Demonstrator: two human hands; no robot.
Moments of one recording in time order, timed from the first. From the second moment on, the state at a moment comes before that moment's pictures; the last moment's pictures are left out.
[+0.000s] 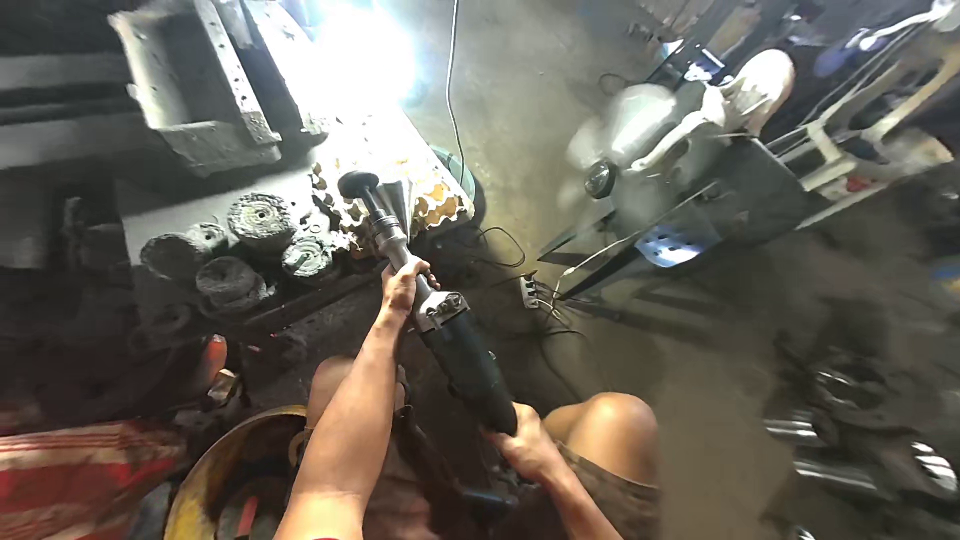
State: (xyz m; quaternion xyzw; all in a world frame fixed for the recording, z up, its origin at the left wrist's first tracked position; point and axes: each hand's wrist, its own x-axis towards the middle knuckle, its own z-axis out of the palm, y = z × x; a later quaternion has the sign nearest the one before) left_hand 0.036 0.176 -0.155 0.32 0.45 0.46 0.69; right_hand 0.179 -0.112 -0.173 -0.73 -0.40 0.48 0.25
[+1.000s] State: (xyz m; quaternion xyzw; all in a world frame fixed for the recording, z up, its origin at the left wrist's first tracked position) left_hand 0.093 0.191 -0.147 0.39 0.51 0.37 0.68; right_hand 0.185 -0.118 -0.173 -0.74 -0.26 0.54 0.31
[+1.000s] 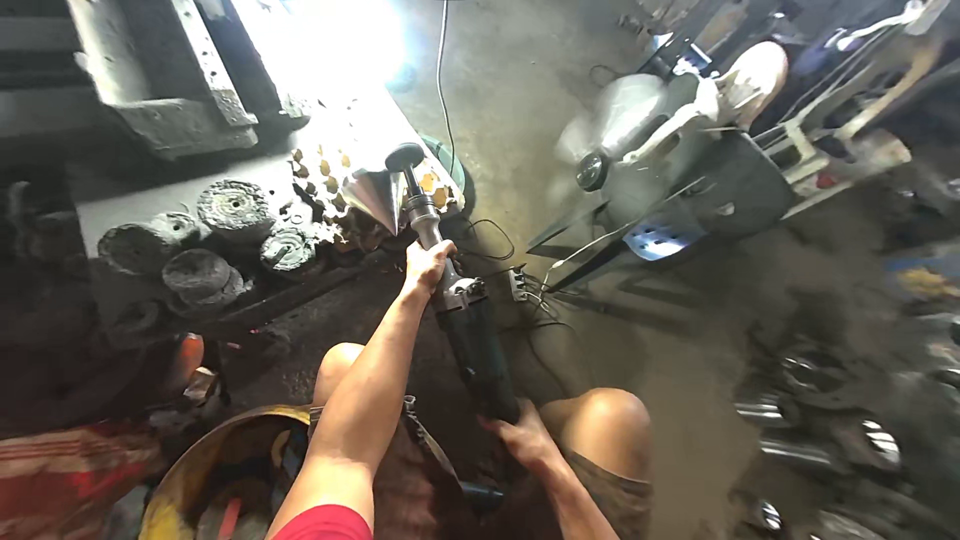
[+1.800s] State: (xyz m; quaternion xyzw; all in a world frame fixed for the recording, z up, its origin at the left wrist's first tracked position) left_hand 0.029 0.177 -0.158 0.31 0.47 0.44 0.70; right_hand 0.171 -0.112 -0.182 -0.75 -0.39 0.47 0.25
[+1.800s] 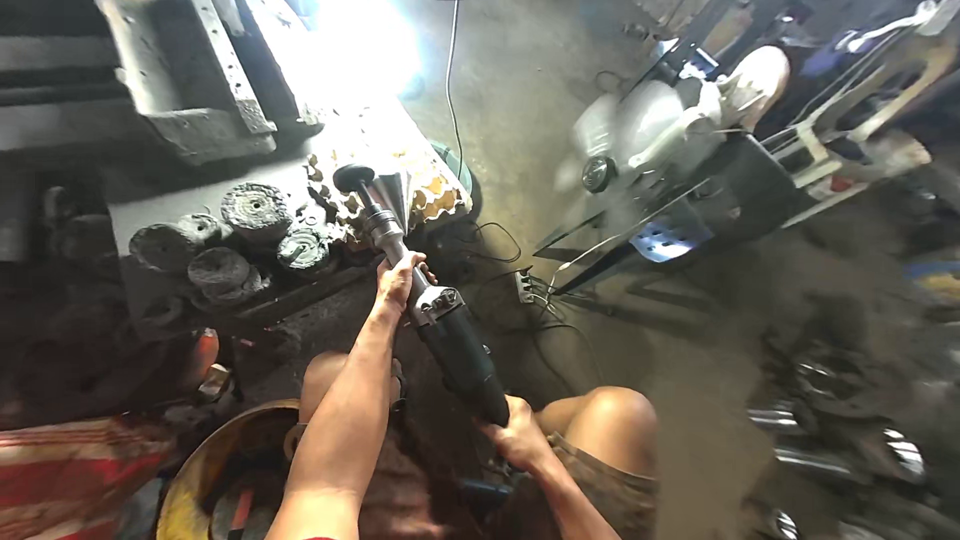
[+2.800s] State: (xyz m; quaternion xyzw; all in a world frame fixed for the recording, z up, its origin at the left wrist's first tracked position) left_hand 0.063 0.173 -0.150 0.38 0.51 0.41 0.66; right_hand 0.168 -0.118 -0.180 -0.78 -0.29 0.50 0.25
